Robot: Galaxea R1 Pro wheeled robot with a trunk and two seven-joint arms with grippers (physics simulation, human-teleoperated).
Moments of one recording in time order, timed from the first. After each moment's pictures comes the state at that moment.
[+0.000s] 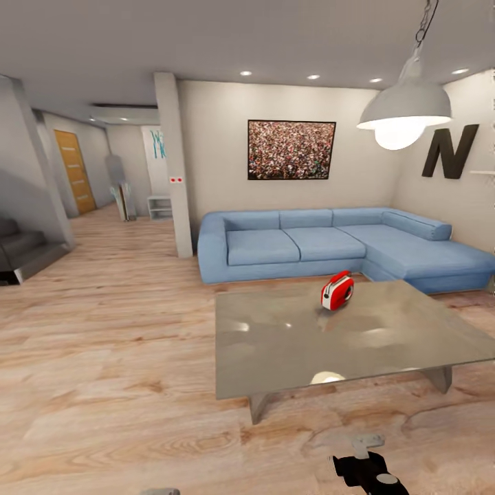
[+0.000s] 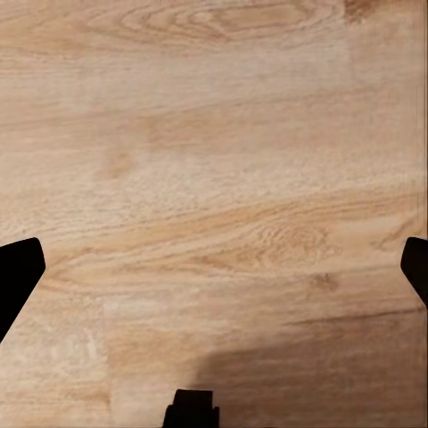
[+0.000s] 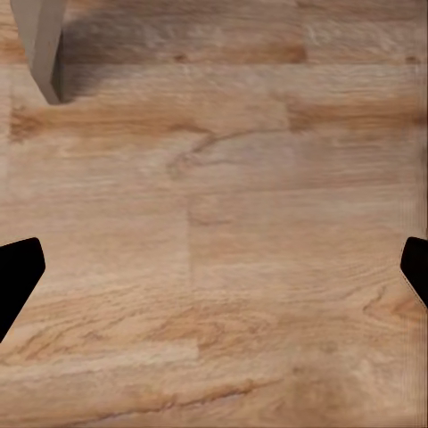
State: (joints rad) left arm -0.18 -0.04 0.01 -0.56 0.00 0.20 0.08; right arm -0.32 -0.08 0.01 -0.54 0.07 0.11 0.01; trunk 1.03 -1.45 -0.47
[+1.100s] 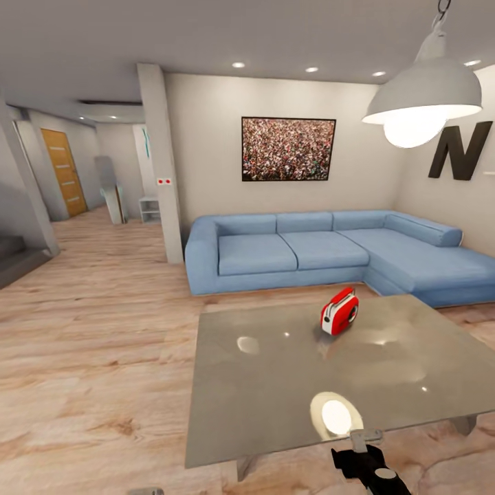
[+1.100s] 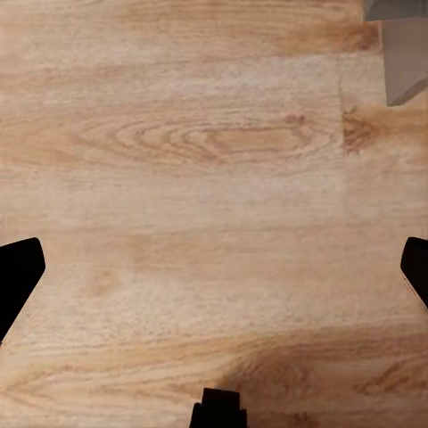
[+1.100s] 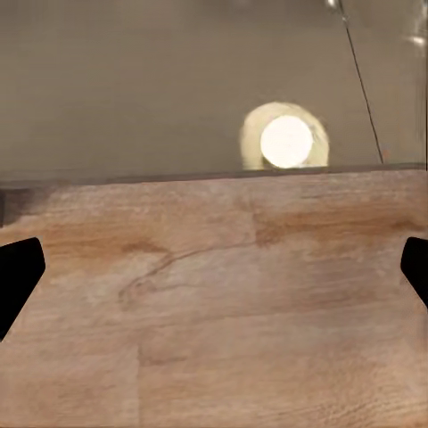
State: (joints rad) left arm -0.18 0.01 0.07 -0.56 0.00 0.20 0.07; right arm -0.32 -0.08 0.01 -0.57 0.07 0.11 0.01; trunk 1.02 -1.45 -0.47
